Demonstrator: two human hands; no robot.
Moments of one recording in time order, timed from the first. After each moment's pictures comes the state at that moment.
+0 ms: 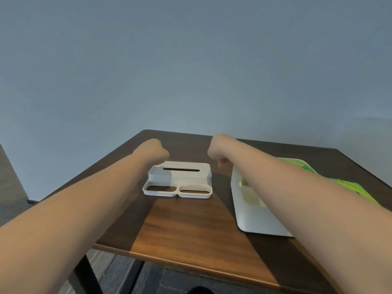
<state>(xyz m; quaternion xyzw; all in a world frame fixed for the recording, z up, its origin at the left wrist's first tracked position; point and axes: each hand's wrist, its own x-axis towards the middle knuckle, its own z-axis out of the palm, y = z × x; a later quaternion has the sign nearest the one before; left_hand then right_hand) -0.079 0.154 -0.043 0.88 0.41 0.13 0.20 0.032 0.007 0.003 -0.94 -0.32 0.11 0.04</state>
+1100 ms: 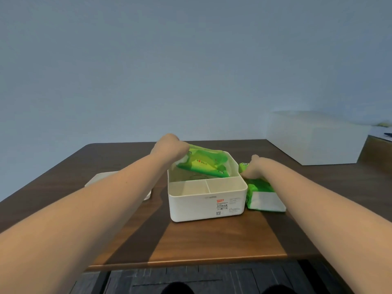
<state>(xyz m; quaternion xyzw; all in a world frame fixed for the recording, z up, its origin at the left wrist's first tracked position) 0.020 -0.029 -0.007 0.89 0.29 0.19 0.29 0.130 -0.225 -0.040 -0.98 -0.07 0.14 0.08</state>
